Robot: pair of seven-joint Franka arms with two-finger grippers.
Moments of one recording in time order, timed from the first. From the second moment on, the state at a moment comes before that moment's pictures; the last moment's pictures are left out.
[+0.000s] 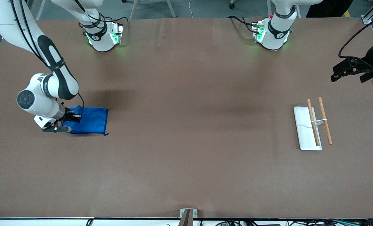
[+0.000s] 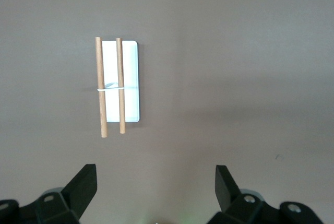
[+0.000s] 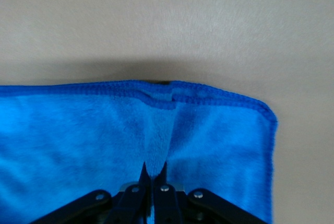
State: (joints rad) left arm -0.06 0.01 0.01 -1.52 -0.03 1.50 -0.01; right arm -0.12 0.40 -0.02 -2.15 0.00 2.45 -0.15
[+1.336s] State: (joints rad) left arm -0.06 0.02 0.04 -1.61 -0.46 1.46 0.12; right arm 0.02 0.35 0.61 -1.58 0.25 2.09 0.69
